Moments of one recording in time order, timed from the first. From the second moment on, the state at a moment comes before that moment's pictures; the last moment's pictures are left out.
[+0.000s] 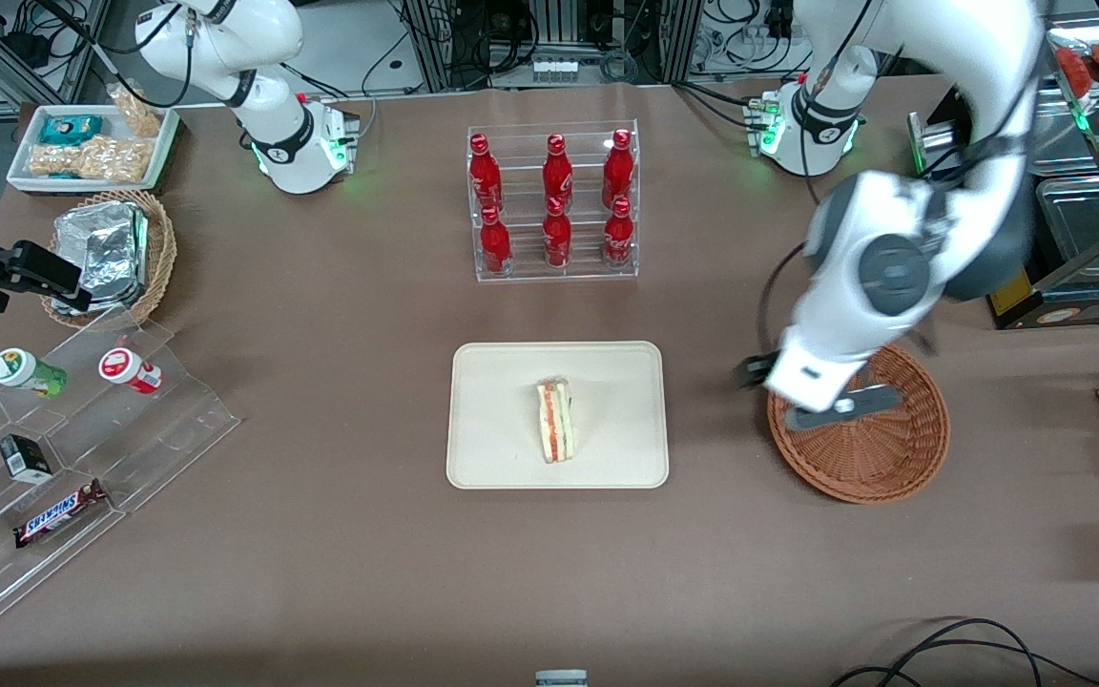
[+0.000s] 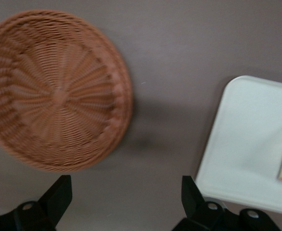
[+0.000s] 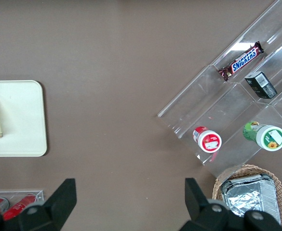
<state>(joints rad) -0.43 0.23 0.14 -1.76 -0.02 1.87 -0.47</state>
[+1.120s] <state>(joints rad) 0.00 -0.02 -0.13 -1.78 0.01 1.65 -0.12</state>
